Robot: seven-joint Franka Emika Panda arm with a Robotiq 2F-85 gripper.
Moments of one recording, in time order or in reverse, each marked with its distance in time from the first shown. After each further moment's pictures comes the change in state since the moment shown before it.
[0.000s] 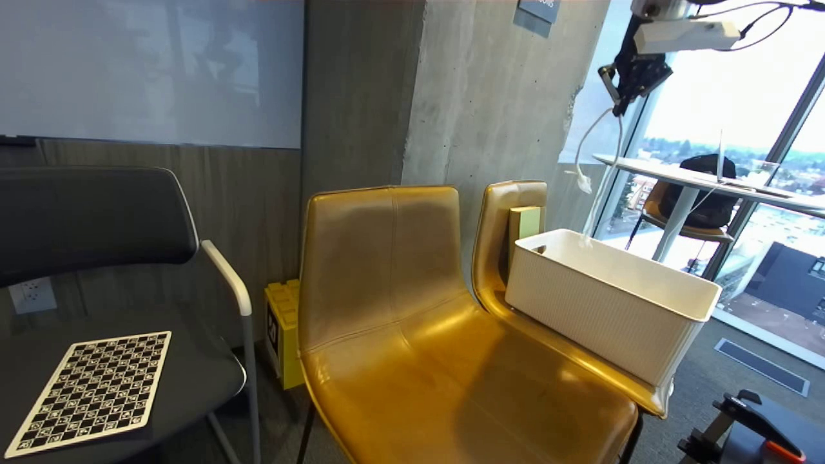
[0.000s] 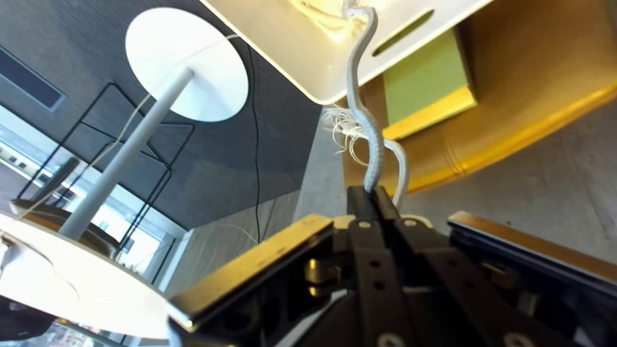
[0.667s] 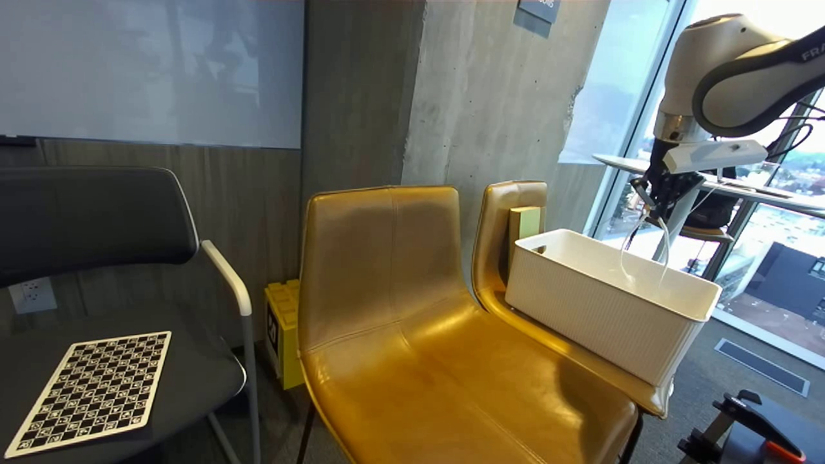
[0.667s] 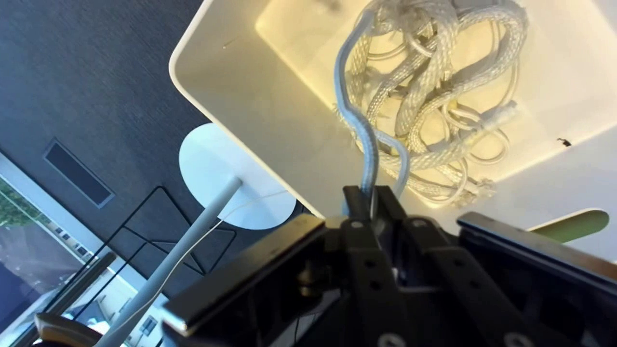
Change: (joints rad) arm -0.105 -0.021 -0.026 -0.417 -0.019 0.179 0.009
